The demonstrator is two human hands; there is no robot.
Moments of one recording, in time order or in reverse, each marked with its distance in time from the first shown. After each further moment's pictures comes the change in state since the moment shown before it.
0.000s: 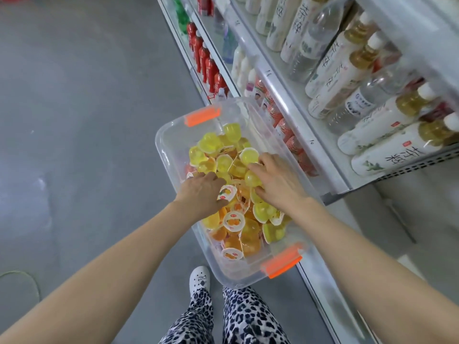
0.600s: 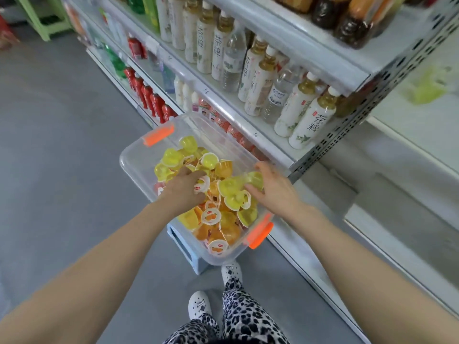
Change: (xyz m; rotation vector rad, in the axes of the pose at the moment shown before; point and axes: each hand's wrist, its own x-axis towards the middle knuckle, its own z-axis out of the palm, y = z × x) left_hand -0.015 0.017 -0.022 -0.296 0.083 0.079; right_hand -0.111 -0.027 -0.037 0.375 0.135 0.534
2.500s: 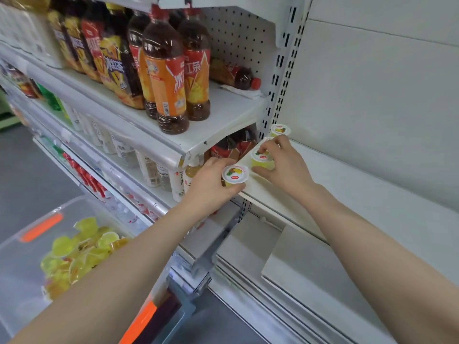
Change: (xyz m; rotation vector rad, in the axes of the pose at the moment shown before) left_hand 0.077 0.391 -0.021 -0.296 0.347 0.518; right_hand 0.003 0.248 -0.265 -0.112 0.500 0.016
